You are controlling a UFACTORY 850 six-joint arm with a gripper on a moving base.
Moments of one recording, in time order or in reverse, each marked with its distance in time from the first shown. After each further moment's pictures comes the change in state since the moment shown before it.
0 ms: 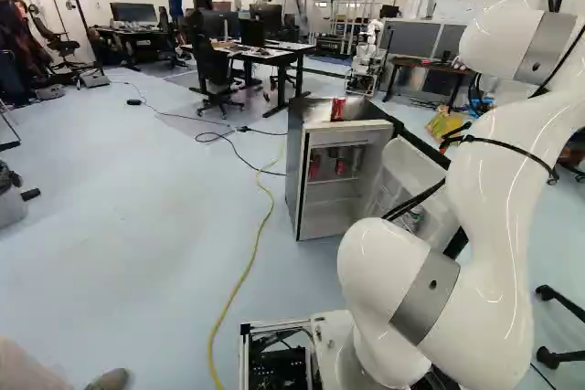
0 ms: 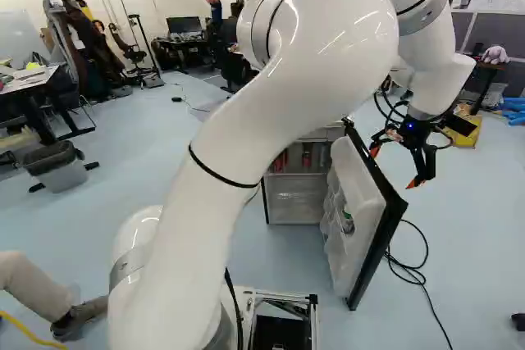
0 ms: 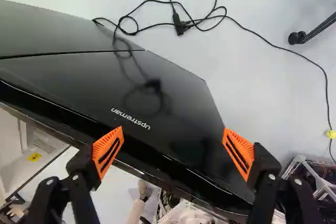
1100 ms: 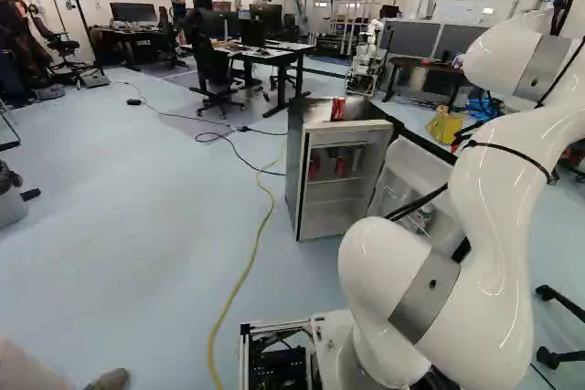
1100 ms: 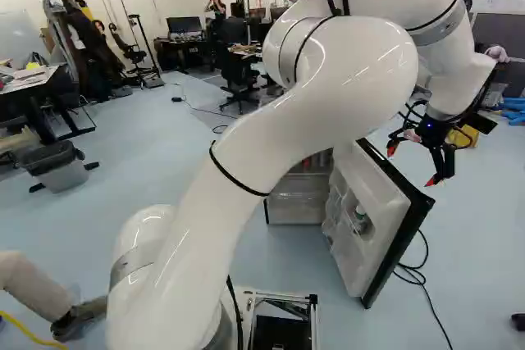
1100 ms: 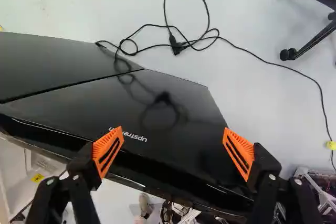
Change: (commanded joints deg) arm -2.3 -6.4 -10.5 0.0 0.0 0.0
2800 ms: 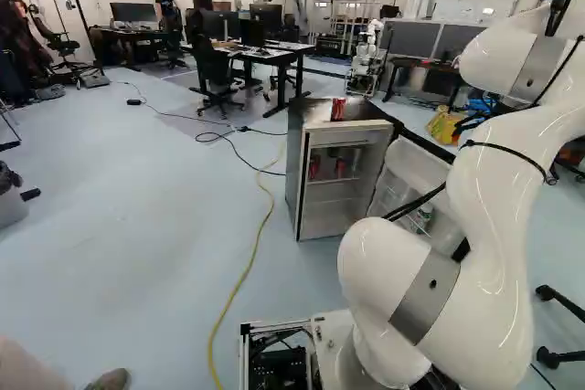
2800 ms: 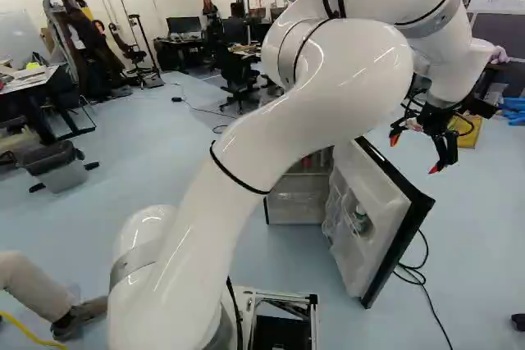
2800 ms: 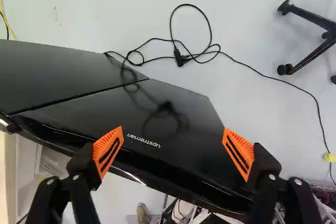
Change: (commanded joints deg) arm 1.0 -0.6 -4.6 0.0 0.0 0.0
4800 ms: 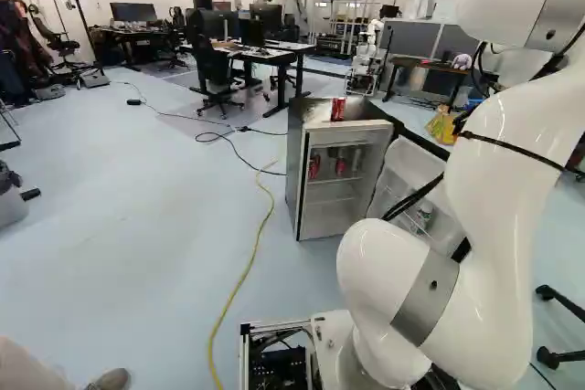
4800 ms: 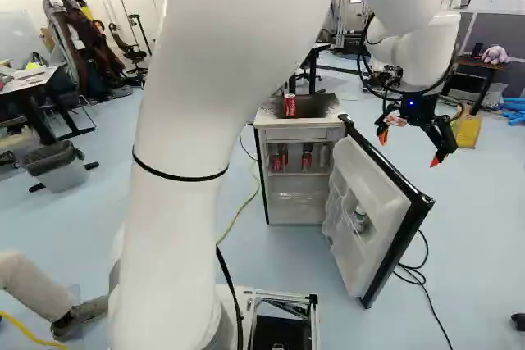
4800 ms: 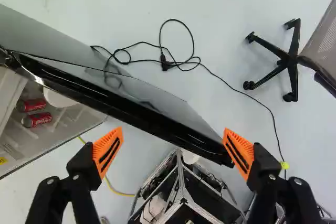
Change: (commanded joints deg) arm 2.3 19.5 23.0 -10.6 10.9 0.0
